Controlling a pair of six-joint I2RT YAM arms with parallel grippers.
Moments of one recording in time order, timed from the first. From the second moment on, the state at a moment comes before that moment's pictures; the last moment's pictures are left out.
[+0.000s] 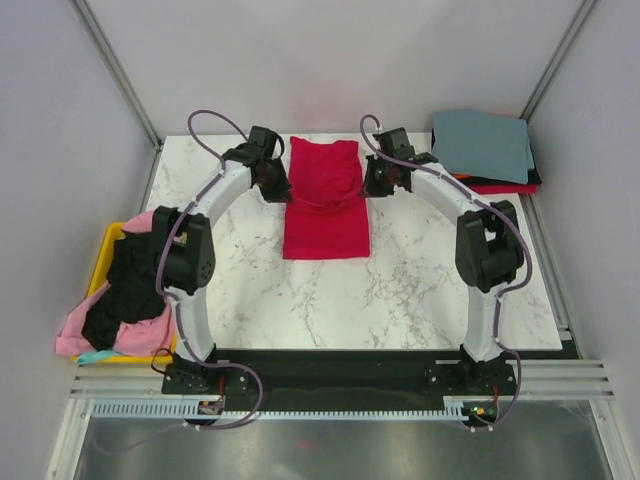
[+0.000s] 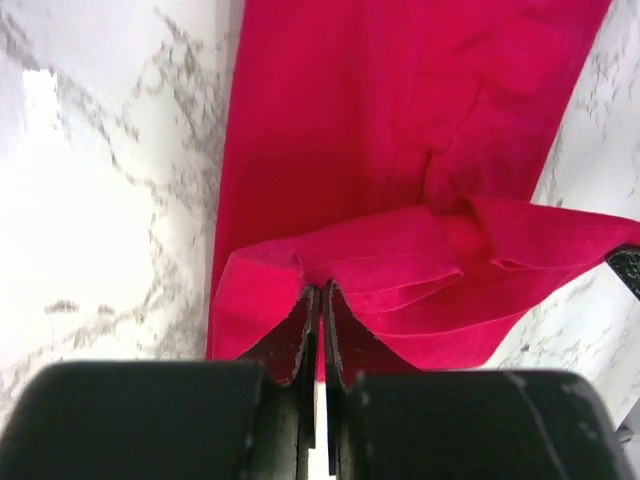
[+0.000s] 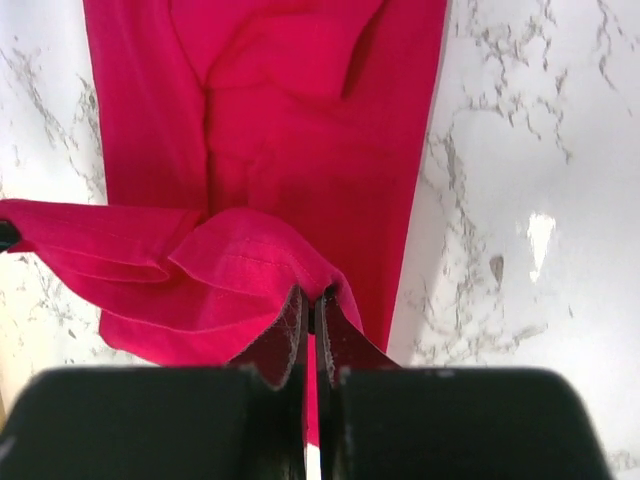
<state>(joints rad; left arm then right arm) -0.31 1.97 1.66 -0.69 0.12 -0.62 0.36 2.01 1.64 -0.49 -0.17 0.44</state>
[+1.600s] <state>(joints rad) -0.21 1.63 0.93 -0.27 0.34 -0.59 0.33 1.83 0.93 -0.05 -0.52 0.62</state>
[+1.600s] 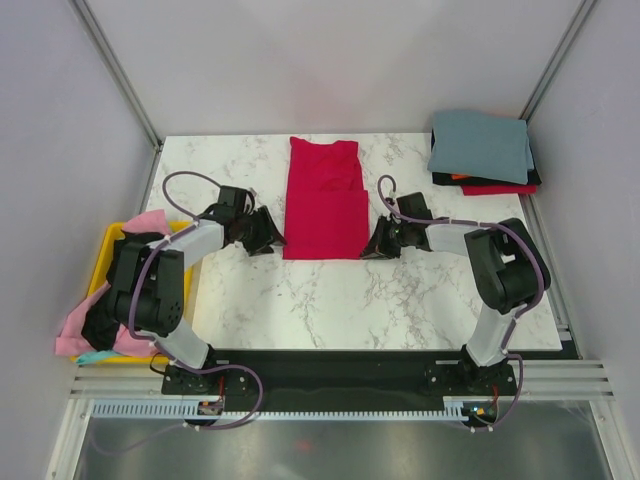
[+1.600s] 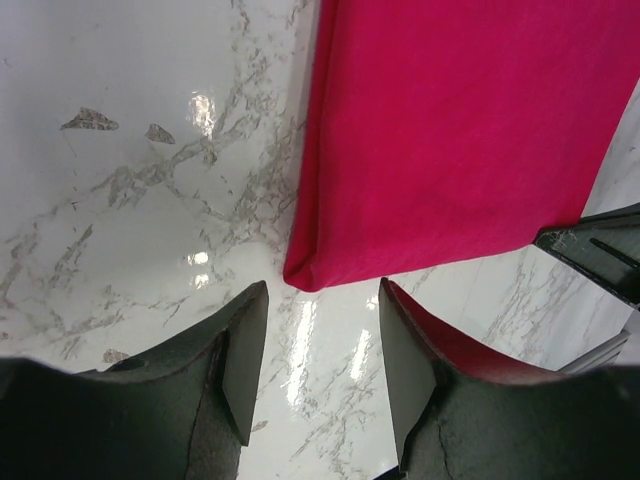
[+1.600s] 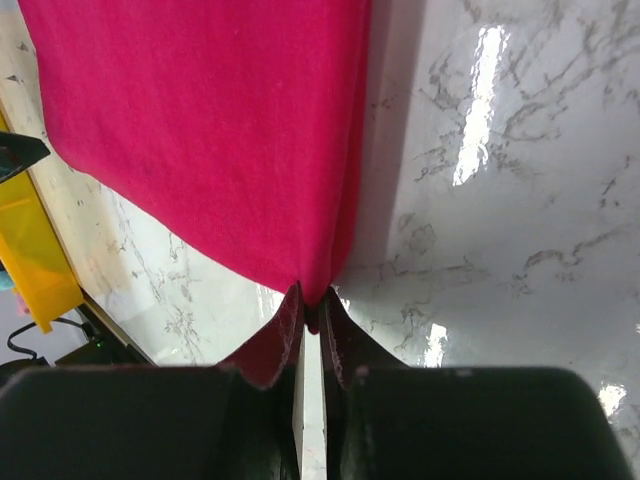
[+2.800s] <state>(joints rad) -0.42 1.38 0.78 -0.29 0.31 -0.65 0.35 1.47 0.75 -0.18 -0.47 0.57</state>
